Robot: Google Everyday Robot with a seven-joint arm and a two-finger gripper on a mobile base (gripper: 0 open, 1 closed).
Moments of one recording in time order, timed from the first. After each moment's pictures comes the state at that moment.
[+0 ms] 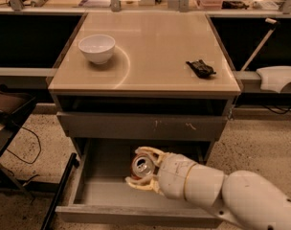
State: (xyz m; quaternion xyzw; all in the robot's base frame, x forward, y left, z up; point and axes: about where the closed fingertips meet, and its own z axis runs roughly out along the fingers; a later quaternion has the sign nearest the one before) arm 0.405 0.012 0.750 -0.55 0.62 0.14 0.55
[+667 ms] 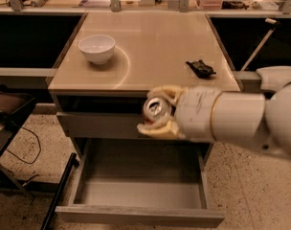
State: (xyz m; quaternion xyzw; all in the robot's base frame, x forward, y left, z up) arm 0.443 -0.022 0.905 -0.58 0.61 0.08 0.54
